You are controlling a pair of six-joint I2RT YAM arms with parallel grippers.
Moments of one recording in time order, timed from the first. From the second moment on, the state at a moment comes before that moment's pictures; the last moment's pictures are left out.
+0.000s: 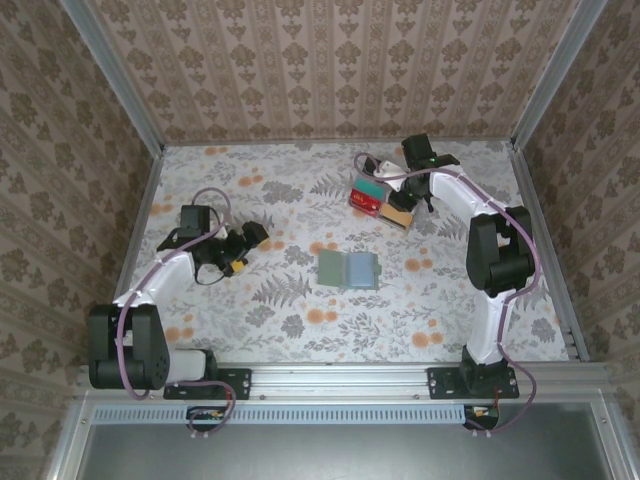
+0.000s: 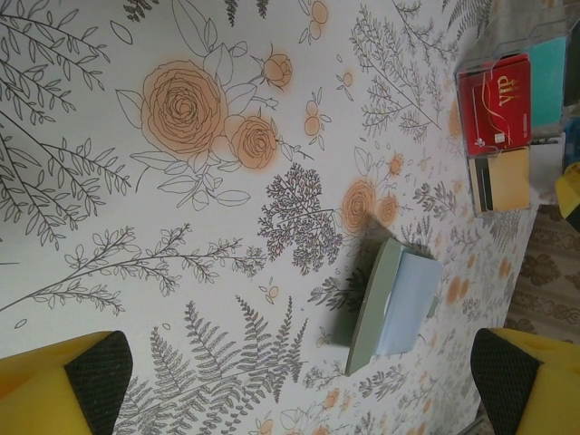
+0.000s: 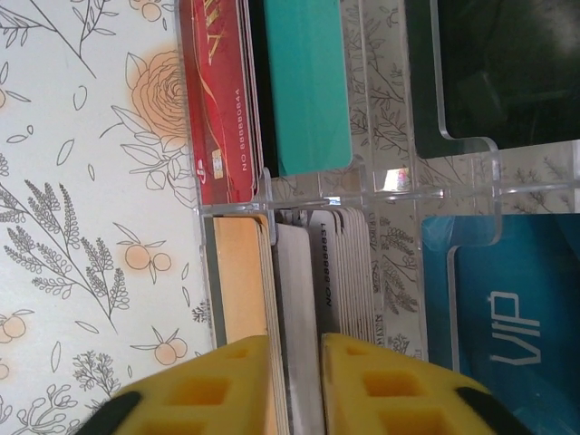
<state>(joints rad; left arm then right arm) -0.09 1.31 0.75 -0.42 0.61 -0.68 0.19 1.98 1.60 -0.74 -0.09 -0.70</state>
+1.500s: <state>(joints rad) -0.01 1.03 0.56 -0.15 -0.34 -0.19 0.09 1.04 0.57 -0.06 0.39 0.15</state>
